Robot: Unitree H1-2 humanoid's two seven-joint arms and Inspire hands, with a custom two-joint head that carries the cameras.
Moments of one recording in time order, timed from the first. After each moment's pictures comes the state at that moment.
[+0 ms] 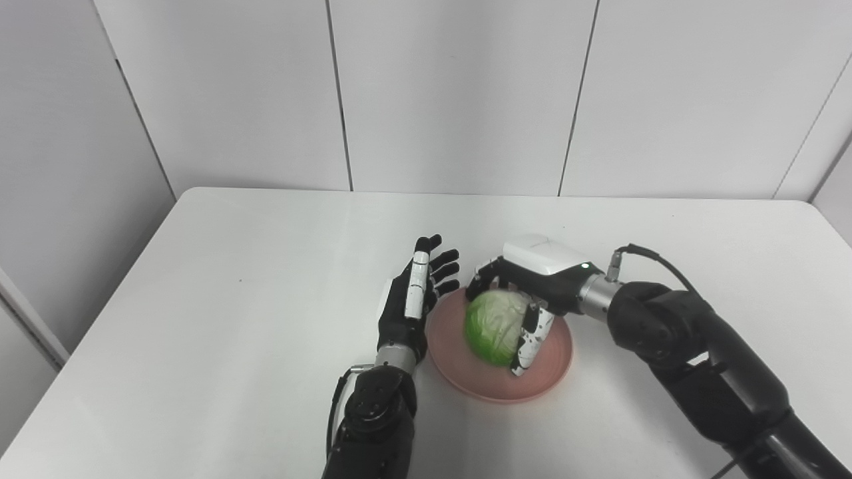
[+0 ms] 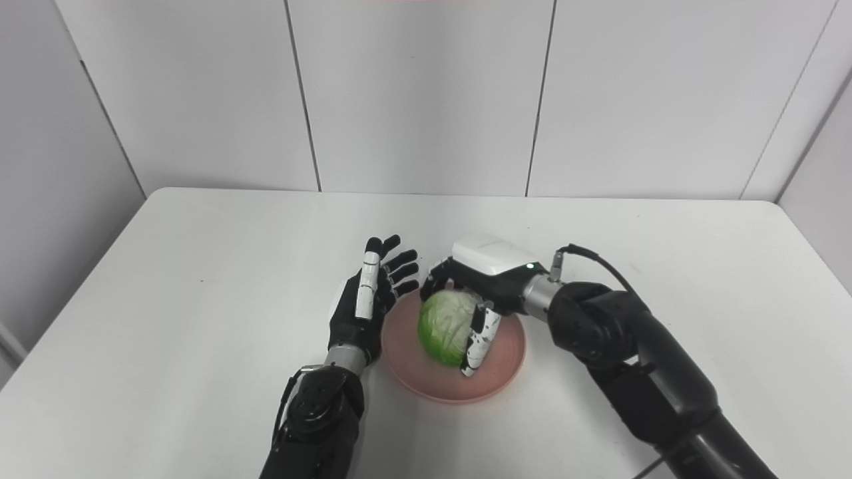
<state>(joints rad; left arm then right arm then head) -0.38 -0.21 0.04 0.33 -0.09 0.08 0.06 -0.70 -0.36 0.50 0.14 -0.64 -0.04 0.55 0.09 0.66</state>
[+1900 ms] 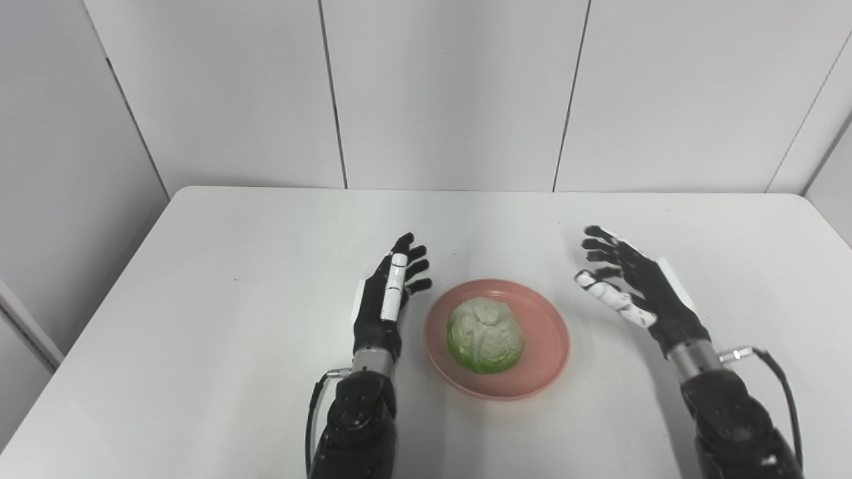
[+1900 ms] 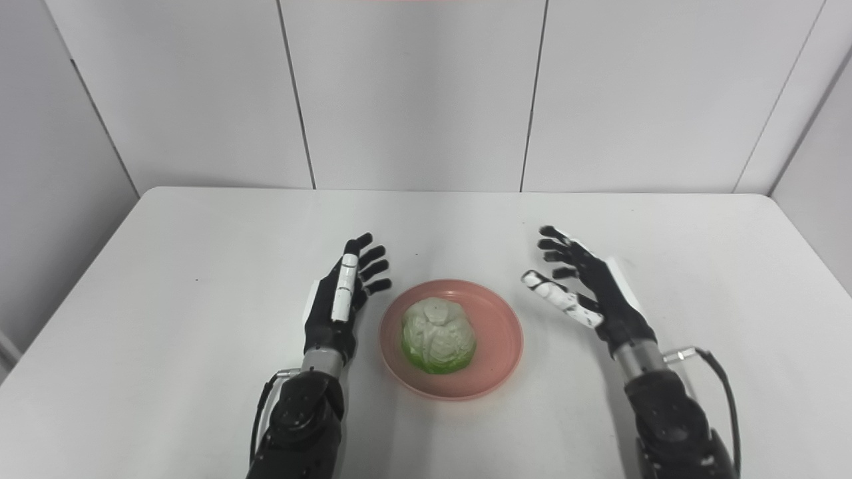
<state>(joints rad) -0.34 -0.17 0.05 0.35 0.00 -0.09 0.14 -0.32 -0.16 -0.06 0.25 -0.09 -0.10 0.11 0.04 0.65</state>
